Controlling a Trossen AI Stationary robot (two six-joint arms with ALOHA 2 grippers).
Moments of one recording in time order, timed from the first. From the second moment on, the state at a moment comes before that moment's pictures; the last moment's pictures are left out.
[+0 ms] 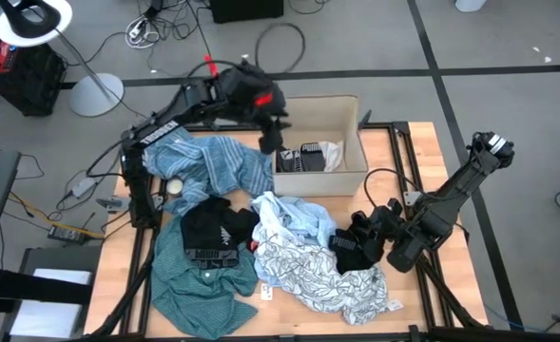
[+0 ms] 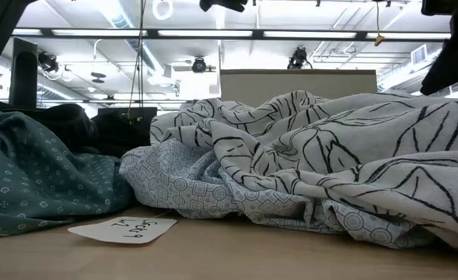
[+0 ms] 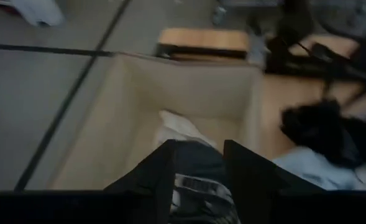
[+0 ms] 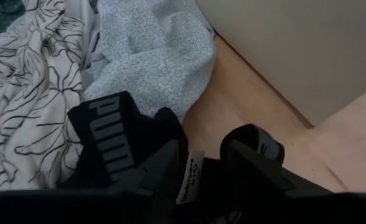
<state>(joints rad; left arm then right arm) 0.30 1.84 2.32 -1.11 0.00 0.13 0.82 1.12 0.77 -0.94 0.75 1.32</state>
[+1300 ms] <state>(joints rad) 0.06 1.19 0.97 -0.10 -0.05 -0.12 0.93 1.10 0.77 -1.03 0.82 1.53</state>
